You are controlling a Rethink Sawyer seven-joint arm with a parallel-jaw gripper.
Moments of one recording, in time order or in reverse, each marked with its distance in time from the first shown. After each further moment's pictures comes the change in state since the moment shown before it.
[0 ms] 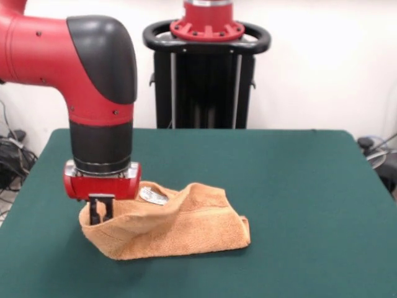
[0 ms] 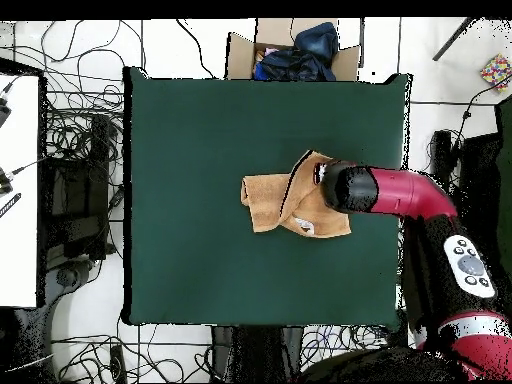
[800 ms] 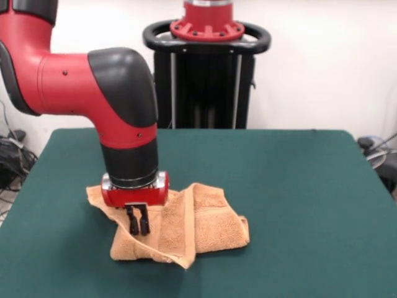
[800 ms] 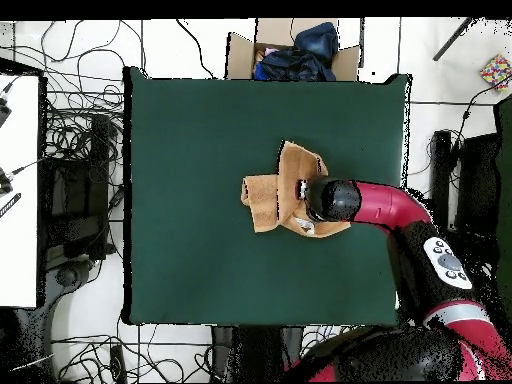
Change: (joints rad) arm -0.002 0.100 -0.007 0.056 0.065 0.000 0.000
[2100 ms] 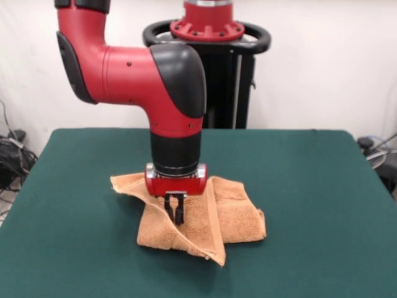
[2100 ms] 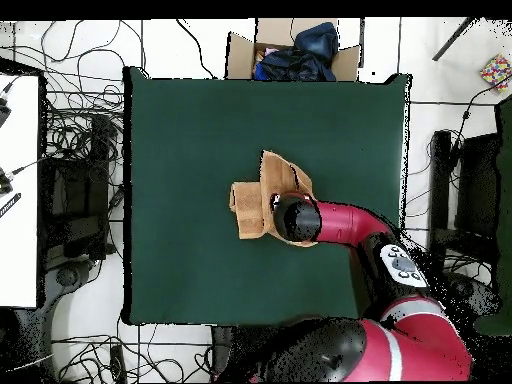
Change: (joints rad) arm 0.180 -0.021 -0.177 0.140 0.122 -0.240 0.000
